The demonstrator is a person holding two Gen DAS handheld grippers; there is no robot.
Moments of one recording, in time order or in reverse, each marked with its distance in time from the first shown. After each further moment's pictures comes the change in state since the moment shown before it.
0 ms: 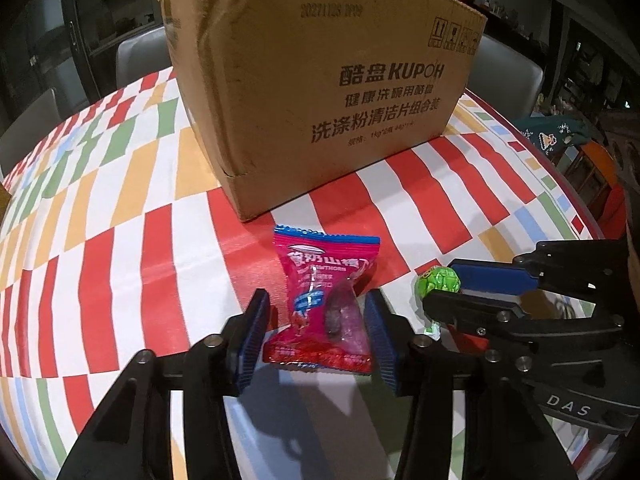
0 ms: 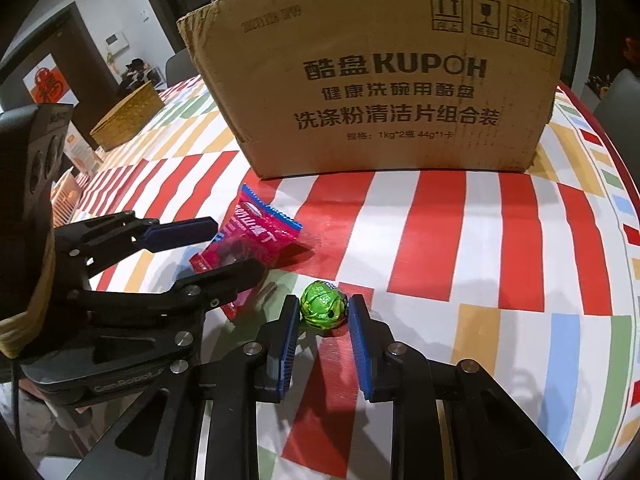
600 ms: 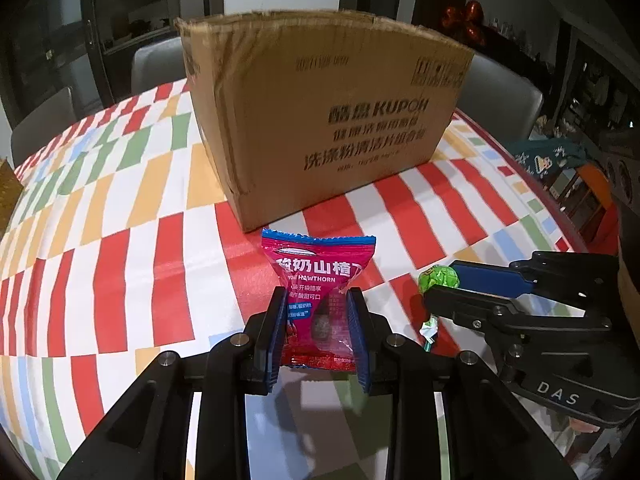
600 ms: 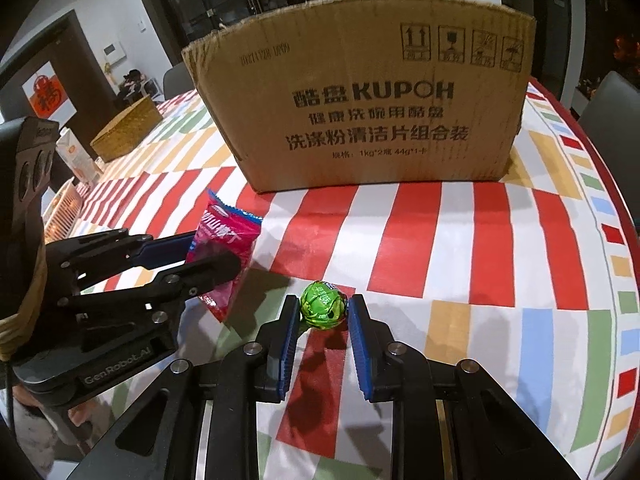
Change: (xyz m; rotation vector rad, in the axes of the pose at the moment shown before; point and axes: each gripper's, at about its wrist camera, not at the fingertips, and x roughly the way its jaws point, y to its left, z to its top) left arm -0.034 -0.010 -0.001 -0.051 -0.069 0.011; right arm -0.029 -0.006 -0.003 0.011 -0.049 -0.015
